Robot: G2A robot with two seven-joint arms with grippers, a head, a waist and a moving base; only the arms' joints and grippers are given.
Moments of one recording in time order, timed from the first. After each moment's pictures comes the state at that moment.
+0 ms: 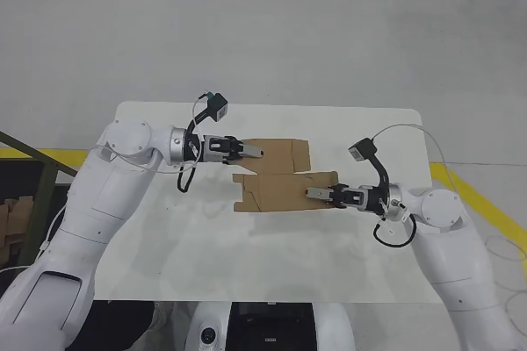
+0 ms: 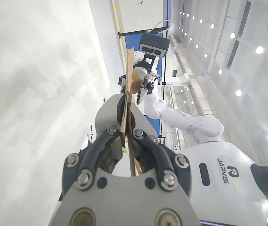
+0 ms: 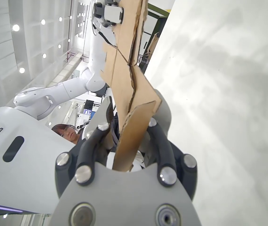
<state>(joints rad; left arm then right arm) 0.82 -1.03 -1.08 -1.36 -0.43 -0.08 -1.25 -1.16 -1.14 1.27 -1.50 0.32 -0.40 1.23</state>
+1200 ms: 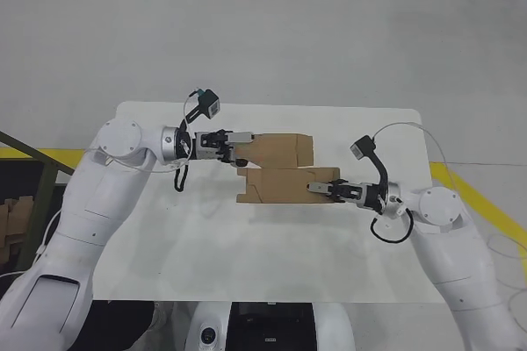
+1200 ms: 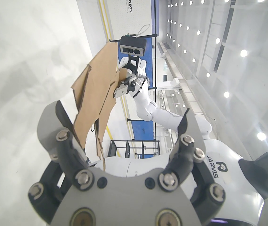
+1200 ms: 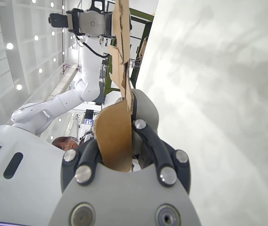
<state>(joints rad) 0.85 -1.02 -1.13 -1.36 -0.49 -0.10 -1.25 -1.15 -1.12 1.24 -1.48 0.29 -0.31 1.14</state>
